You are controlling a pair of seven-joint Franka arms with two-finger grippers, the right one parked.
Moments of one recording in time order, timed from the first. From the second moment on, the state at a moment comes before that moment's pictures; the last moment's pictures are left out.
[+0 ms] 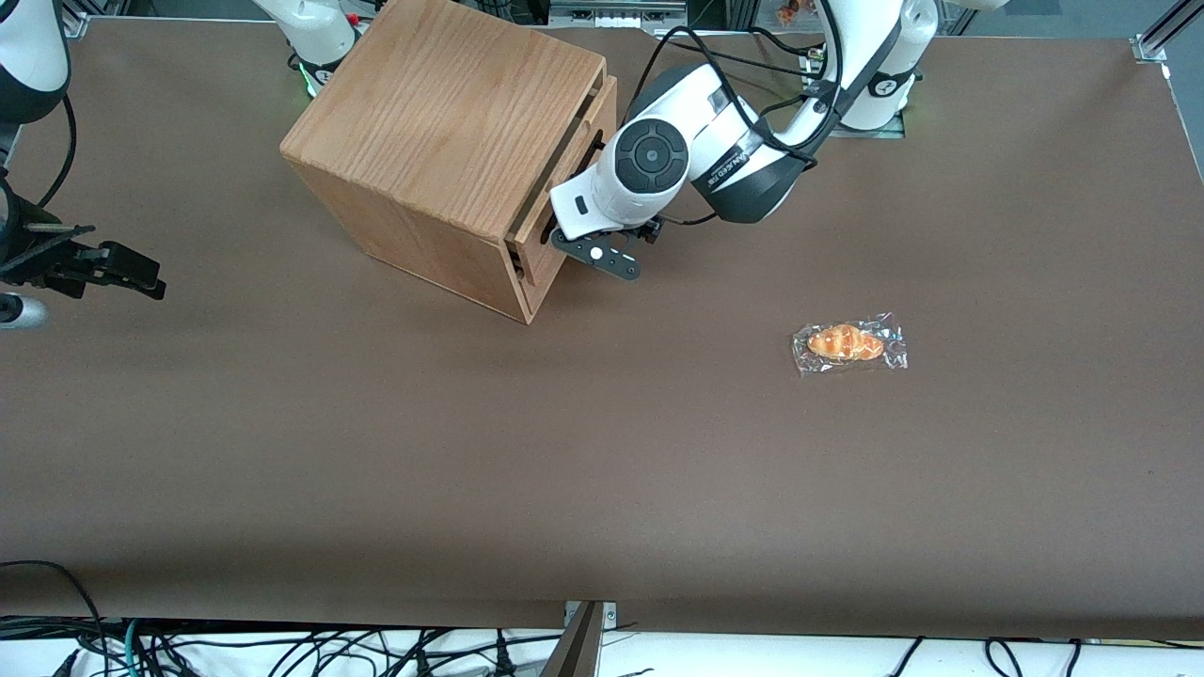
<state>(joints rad) -0.47 0.52 -0.36 -1.49 -0.19 1.84 -0.37</state>
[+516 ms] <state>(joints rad) -0.43 0.51 -0.36 -1.49 -0.19 1.83 -0.35</state>
